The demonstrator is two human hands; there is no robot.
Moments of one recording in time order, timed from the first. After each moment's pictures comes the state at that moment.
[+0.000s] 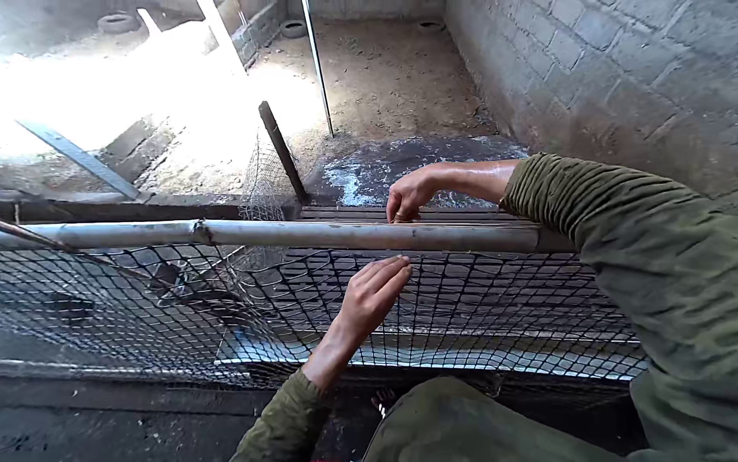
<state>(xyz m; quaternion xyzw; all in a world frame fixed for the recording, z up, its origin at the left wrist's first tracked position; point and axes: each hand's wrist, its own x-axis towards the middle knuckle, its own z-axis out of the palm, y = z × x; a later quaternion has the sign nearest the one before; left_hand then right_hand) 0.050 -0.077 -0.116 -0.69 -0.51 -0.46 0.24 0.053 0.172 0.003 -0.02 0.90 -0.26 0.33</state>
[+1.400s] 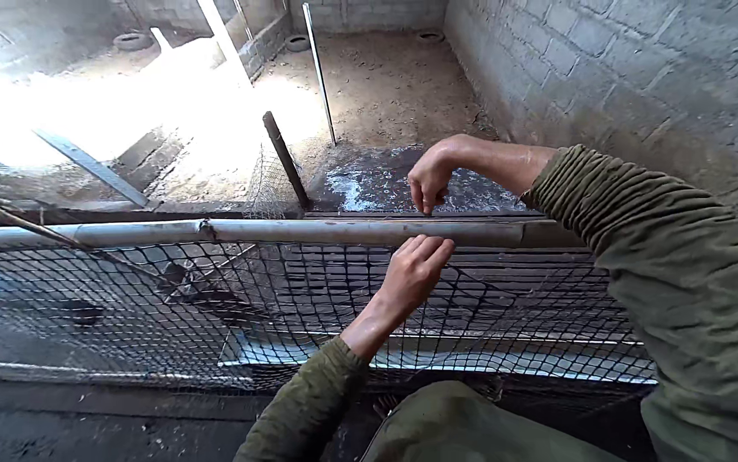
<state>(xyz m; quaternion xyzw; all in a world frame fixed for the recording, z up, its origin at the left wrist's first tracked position) 0.107 -0.021 -0.074 -0.68 -0.55 -0.43 0.22 0.087 0.169 0.069 0.09 0.90 -0.08 0.41</state>
